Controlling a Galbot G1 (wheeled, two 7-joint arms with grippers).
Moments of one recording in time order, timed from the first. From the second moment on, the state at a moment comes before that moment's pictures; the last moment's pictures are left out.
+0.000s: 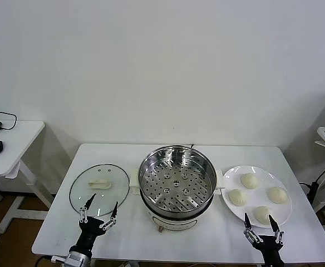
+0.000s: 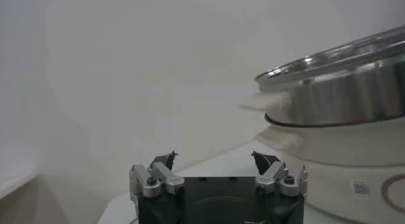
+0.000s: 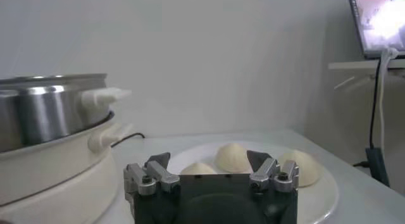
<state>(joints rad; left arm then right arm) 1.64 -1.25 -0.49 -1.92 0.08 -0.22 -0.01 -1.74 1.10 0.59 1.87 0.45 0.31 0.21</state>
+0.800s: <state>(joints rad) 1.63 -1.25 -0.46 -1.98 0.06 -0.22 -0.02 -1.03 0.79 0.34 1.46 0.63 0.05 0.02</state>
